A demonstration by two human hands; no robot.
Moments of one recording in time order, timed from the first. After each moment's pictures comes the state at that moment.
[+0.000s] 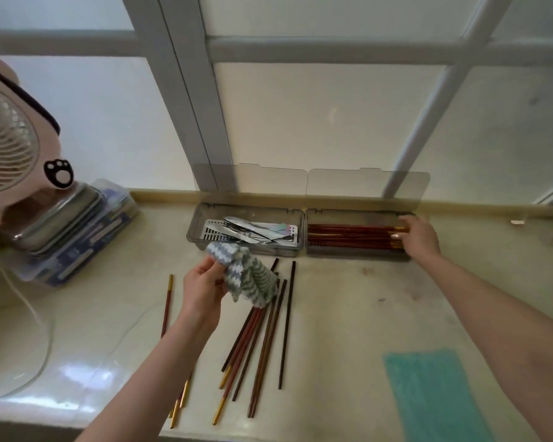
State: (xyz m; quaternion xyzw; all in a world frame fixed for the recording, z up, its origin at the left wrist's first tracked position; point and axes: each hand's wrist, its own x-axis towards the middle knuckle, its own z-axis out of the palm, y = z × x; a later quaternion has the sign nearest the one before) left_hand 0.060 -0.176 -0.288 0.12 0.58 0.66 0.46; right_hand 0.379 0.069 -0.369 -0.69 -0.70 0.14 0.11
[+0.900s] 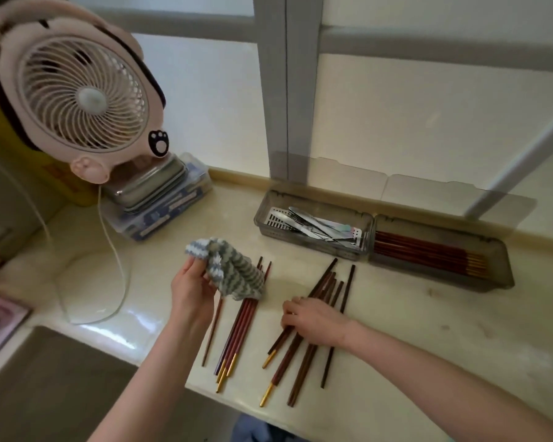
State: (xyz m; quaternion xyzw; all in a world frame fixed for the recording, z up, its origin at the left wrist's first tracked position) left_hand -0.017 -0.247 -0.291 -0.03 0.54 0.76 0.35; right_hand 0.165 -0.126 -0.415 0.00 -0.99 0.14 -0.06
